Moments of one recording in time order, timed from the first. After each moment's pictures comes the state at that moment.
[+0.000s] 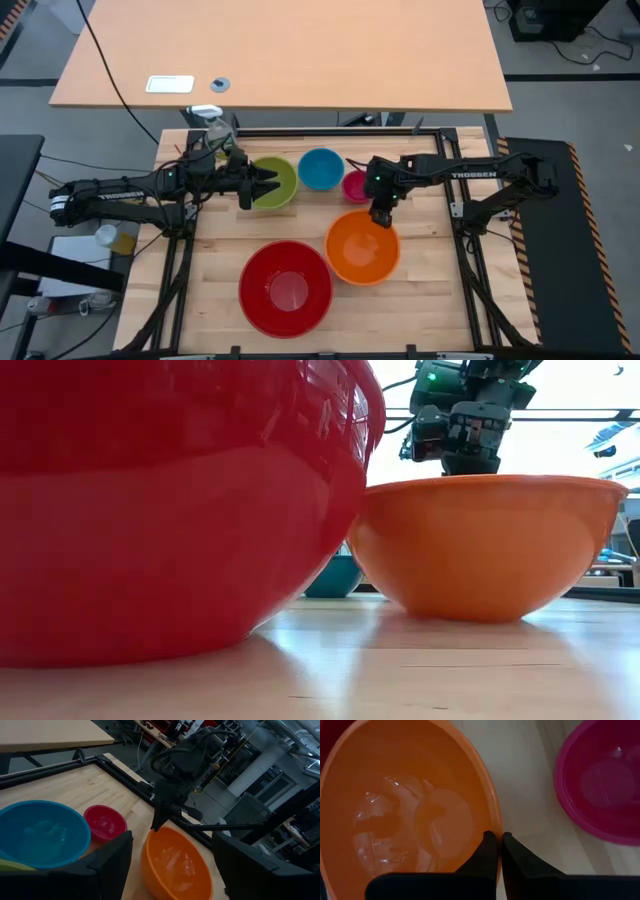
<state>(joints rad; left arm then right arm) 0.19 0.82 0.67 0.01 0.05 -0.60 -0.22 1.41 0.97 -0.73 -0.28 0.19</state>
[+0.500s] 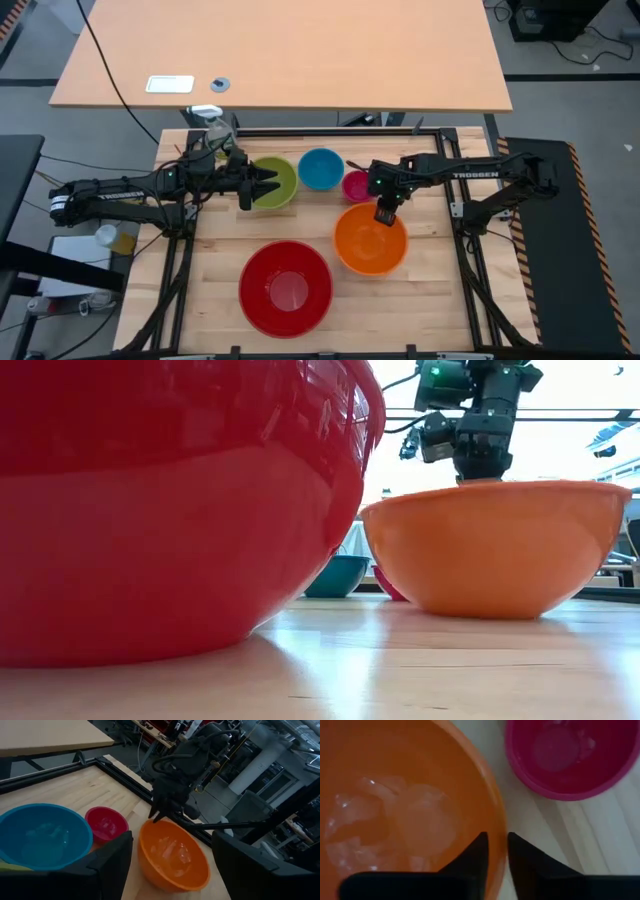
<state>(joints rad) 0.19 0.82 0.67 0.01 0.05 -0.57 -0.19 1.41 1.02 -0.91 -0.07 0.27</state>
